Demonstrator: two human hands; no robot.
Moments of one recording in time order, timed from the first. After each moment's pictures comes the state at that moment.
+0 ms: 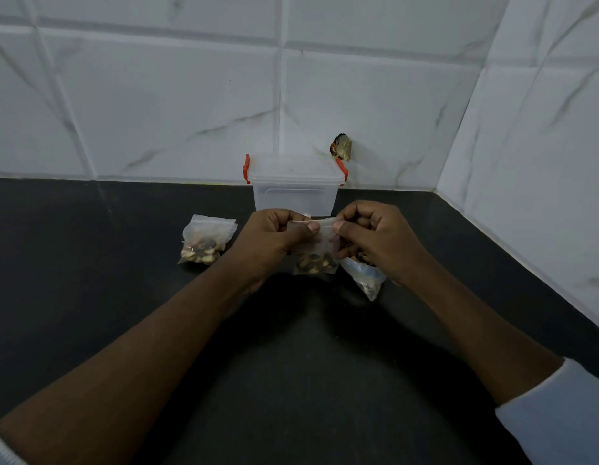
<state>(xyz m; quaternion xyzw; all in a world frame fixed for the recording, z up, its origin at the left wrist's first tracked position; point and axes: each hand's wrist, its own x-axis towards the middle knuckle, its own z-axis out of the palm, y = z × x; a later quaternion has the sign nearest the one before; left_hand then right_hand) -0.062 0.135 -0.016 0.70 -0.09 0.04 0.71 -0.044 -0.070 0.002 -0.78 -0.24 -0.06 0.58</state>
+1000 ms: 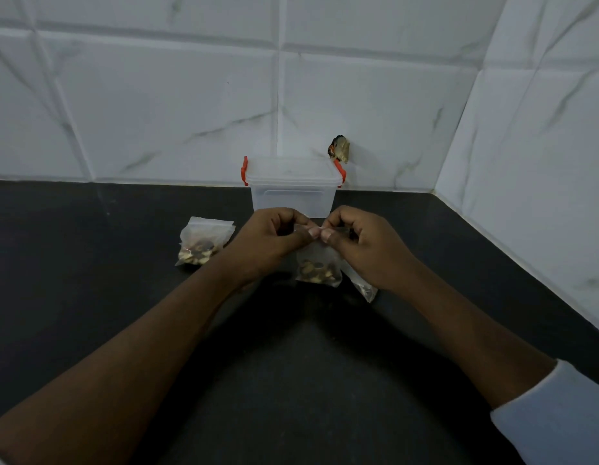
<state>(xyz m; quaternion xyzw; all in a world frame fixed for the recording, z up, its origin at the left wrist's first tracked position) -0.071 0.139 -0.004 0.77 -0.16 0.05 0.61 -0.046 -0.065 -0.003 -0.85 -0.31 -0.13 0.40</state>
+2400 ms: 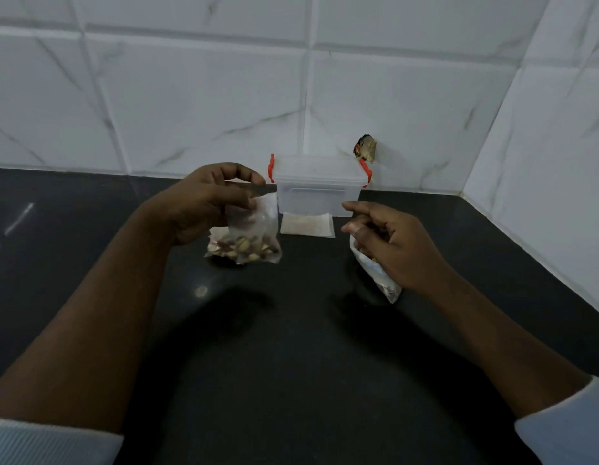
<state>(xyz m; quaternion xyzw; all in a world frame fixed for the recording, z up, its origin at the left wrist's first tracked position) -0.076 0.242 0.045 0.73 -0.08 -0.01 0.68 -0.047 -0.067 -0.004 -0.82 -0.33 -0.16 0.44</state>
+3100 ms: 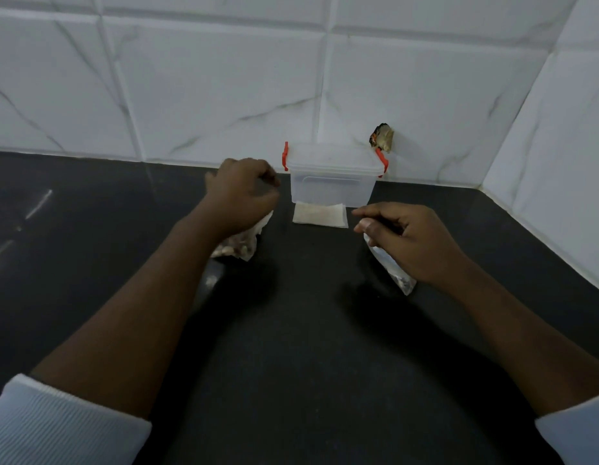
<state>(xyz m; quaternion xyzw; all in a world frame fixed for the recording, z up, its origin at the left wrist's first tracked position) -0.054 0.226 0.014 0.94 -0.01 0.23 0.25 -0.046 -0.068 -0.004 -0.84 -0.35 -0.15 0.38</state>
